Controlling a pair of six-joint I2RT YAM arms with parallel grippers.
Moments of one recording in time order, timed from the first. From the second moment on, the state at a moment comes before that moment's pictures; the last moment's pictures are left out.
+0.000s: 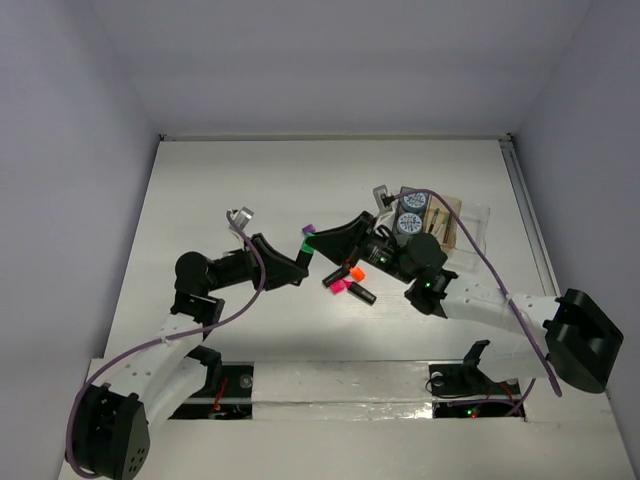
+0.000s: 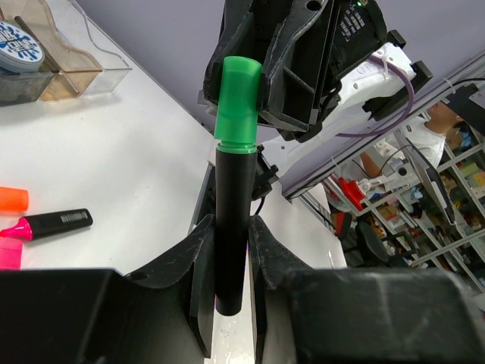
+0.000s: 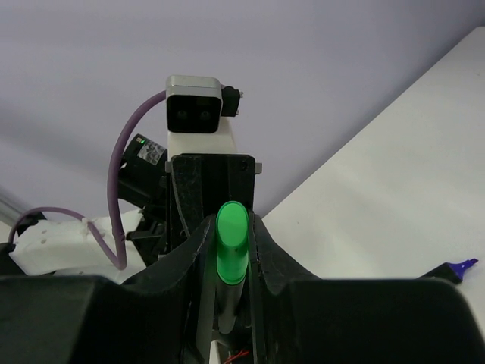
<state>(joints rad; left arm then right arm) -0.32 0.82 0.31 0.83 0.99 -1.08 0.91 1.26 0.66 0.85 -0.24 0.80</state>
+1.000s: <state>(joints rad) -0.25 0.87 0.36 0.77 1.16 -1.07 1.00 1.37 0.60 1.06 -0.08 0.82</state>
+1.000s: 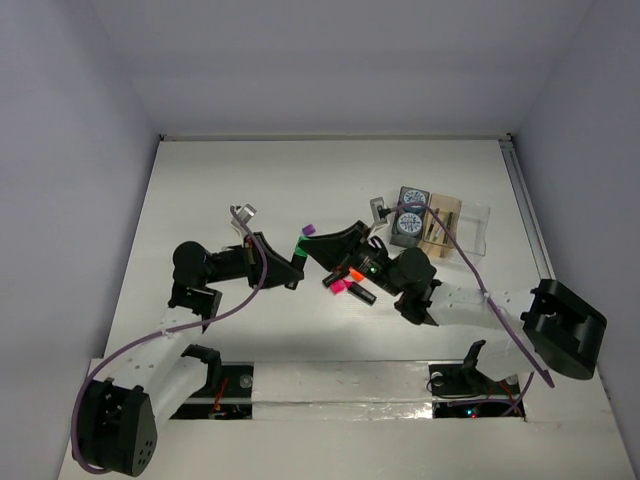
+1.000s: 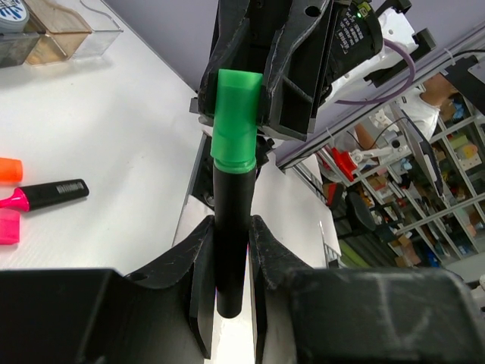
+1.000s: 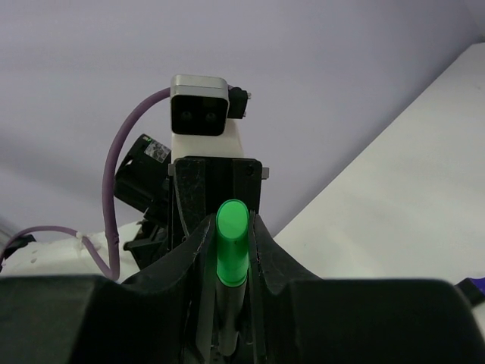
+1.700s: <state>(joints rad) -0.23 0.87 0.37 0.71 1.21 -1.04 1.07 1.35 0.49 1.12 0.01 0.88</state>
